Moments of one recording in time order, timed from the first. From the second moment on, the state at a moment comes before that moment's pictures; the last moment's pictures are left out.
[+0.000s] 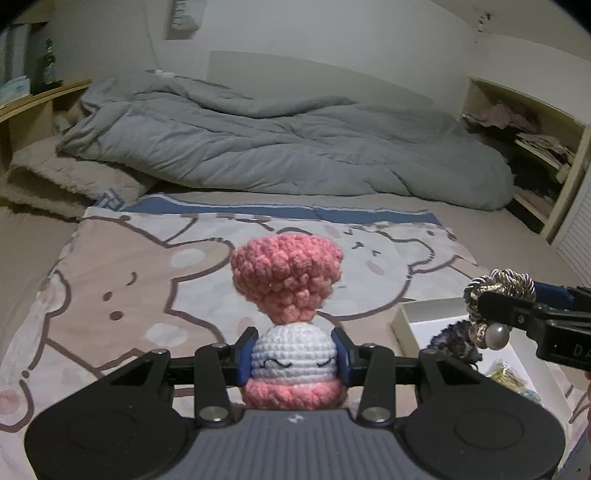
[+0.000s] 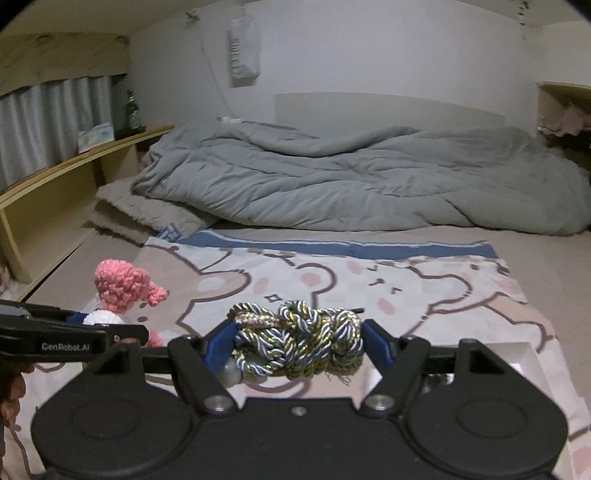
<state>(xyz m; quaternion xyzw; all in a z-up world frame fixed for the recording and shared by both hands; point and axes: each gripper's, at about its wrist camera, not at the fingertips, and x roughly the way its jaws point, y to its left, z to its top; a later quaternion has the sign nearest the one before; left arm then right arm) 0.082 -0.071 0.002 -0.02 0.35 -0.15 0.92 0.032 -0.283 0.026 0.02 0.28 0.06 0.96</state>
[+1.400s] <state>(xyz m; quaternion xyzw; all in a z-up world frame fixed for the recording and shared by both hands) 0.103 -0.269 -0.052 0.06 0.41 -0.30 0.86 -0.010 -0.455 -0.030 0.06 0.33 -0.04 0.94</state>
